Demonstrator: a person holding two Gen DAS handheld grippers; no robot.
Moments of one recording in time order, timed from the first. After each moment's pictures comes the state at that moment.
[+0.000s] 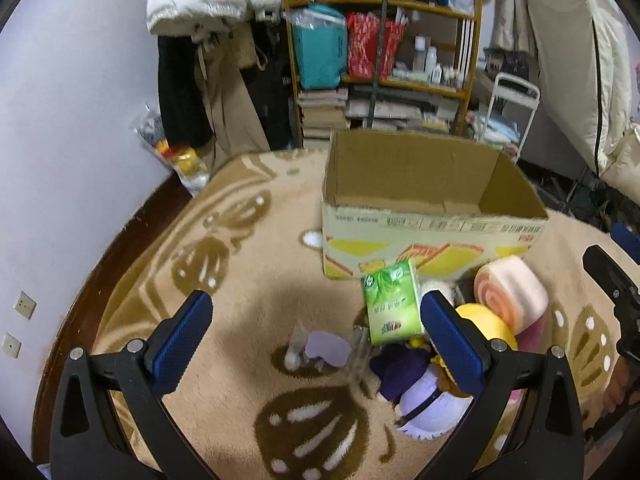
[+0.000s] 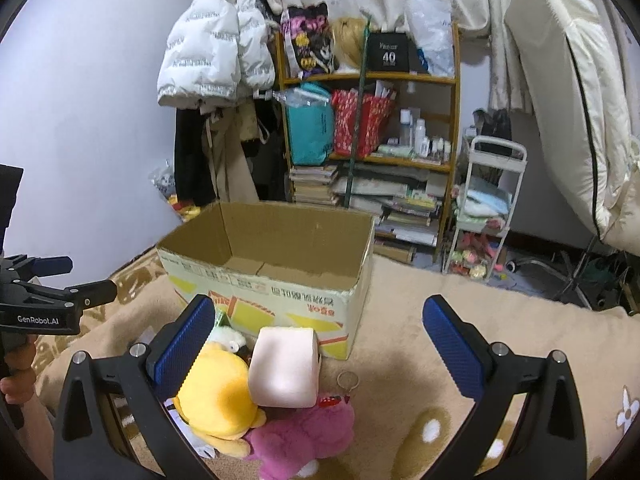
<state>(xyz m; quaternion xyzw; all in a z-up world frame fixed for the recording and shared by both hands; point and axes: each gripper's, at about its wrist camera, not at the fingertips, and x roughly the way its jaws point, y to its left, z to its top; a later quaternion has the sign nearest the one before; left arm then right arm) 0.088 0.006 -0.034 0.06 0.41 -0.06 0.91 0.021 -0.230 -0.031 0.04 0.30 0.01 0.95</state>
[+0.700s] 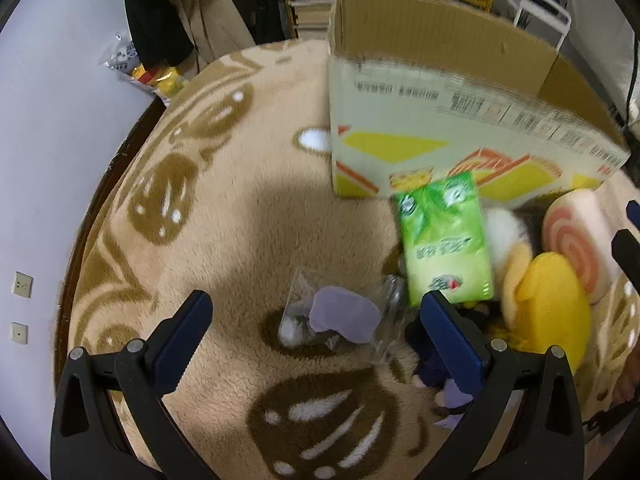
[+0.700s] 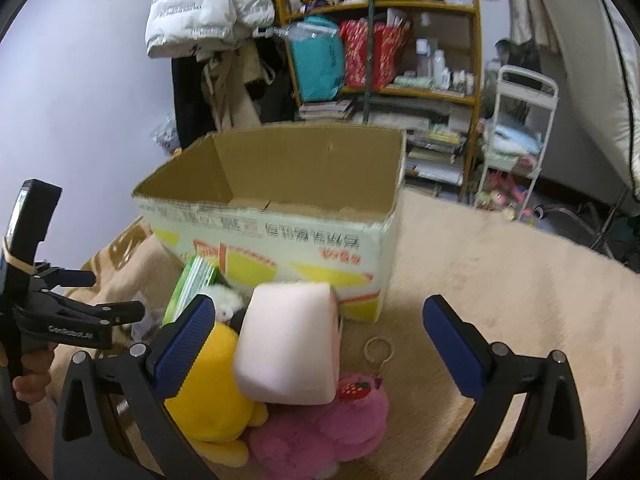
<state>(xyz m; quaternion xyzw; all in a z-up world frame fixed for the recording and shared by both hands) 0.139 -0.001 -0.119 0.09 0.56 -0.05 0.82 0.069 -0.234 -0.090 0.07 0.40 0.05 0.91</state>
